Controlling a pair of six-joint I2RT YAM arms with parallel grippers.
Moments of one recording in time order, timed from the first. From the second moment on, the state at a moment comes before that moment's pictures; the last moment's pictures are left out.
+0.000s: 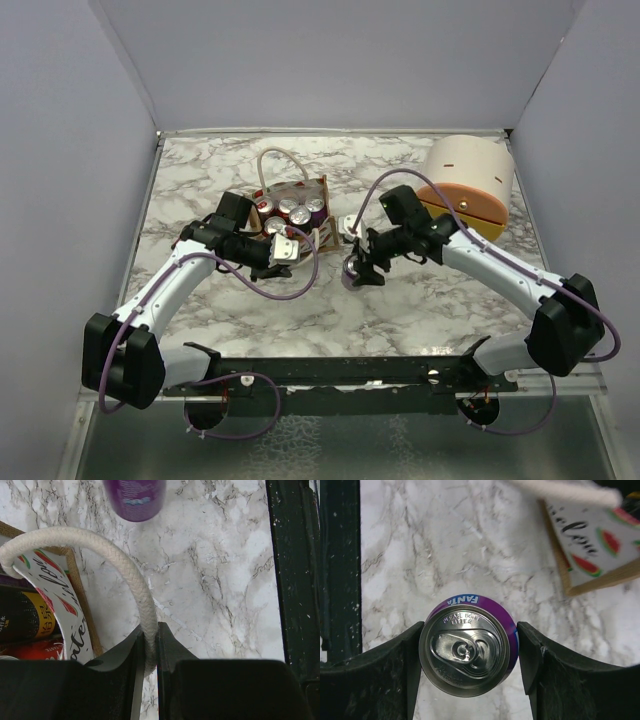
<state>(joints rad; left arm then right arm) -0.35 1.24 0.93 -0.83 0.89 1.12 0.64 1.40 1.01 -0.56 -0.67 -0.70</state>
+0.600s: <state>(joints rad) -0.35 1.24 0.93 -0.83 0.89 1.13 0.63 1.50 1.62 -0.66 -0.52 -0.68</state>
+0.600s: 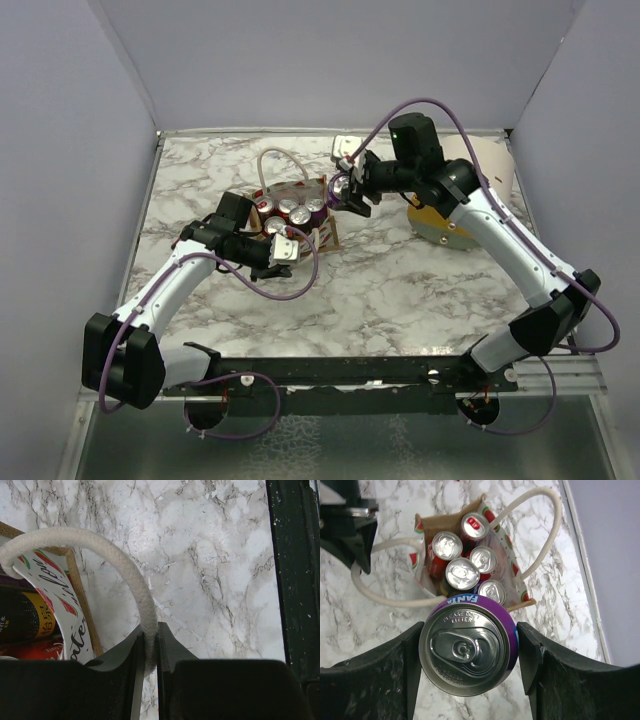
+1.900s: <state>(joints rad) -0.35 1.24 0.93 -0.83 0.89 1.13 0.63 1.96 2.00 -0.66 -0.47 -0.43</state>
